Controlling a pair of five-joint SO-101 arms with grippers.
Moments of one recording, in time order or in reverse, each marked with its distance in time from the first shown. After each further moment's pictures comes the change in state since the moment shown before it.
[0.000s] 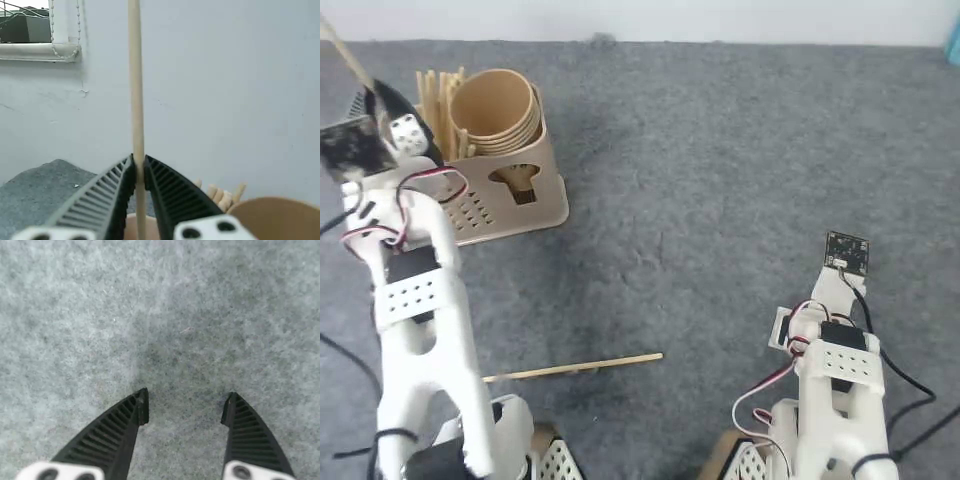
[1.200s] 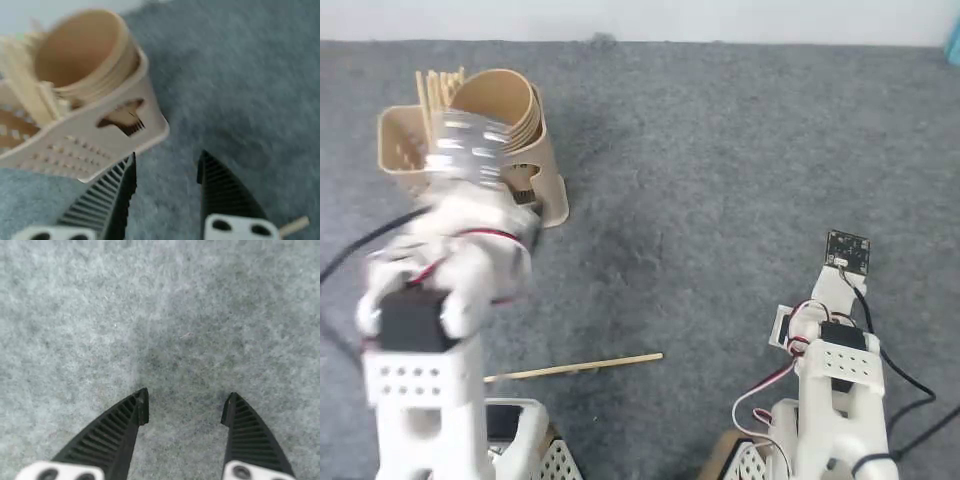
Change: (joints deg) left arm 22.2 -20.6 -22.9 92.0 -17.6; right arm 0.0 0.0 0.0 -1.1 0.0
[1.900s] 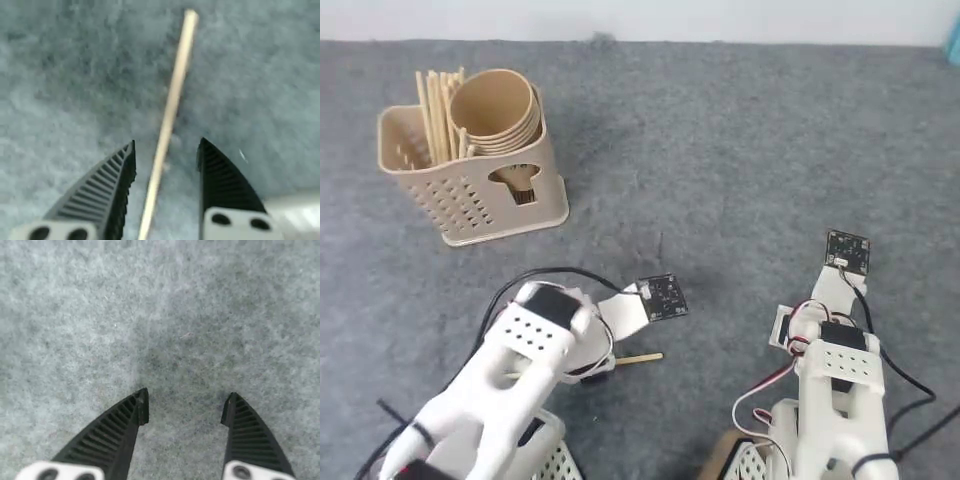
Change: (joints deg) left arm 24.0 12.4 37.8 -8.2 -25.8; right arm 0.0 0.0 0.0 0.0 0.0
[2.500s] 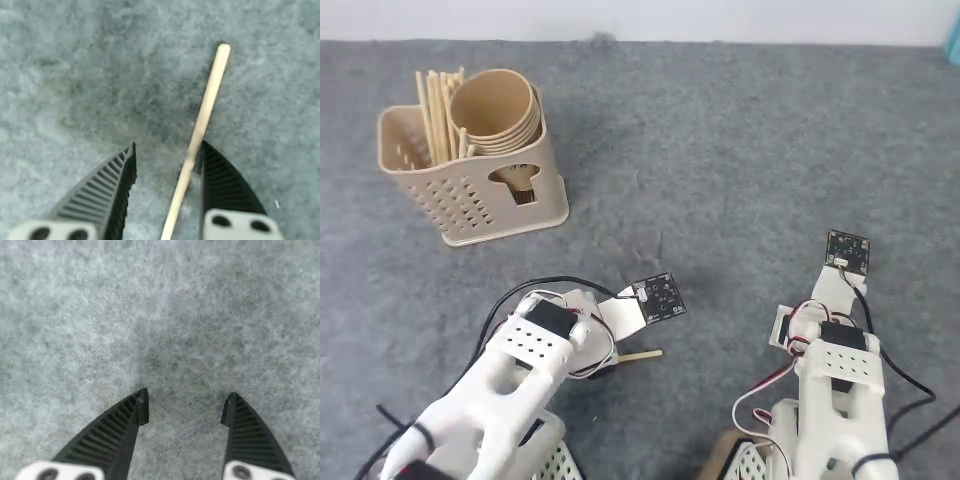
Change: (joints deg) left arm -0.8 0.0 8.1 -15.9 0.5; right arm 0.0 0.0 0.0 0.0 0.0
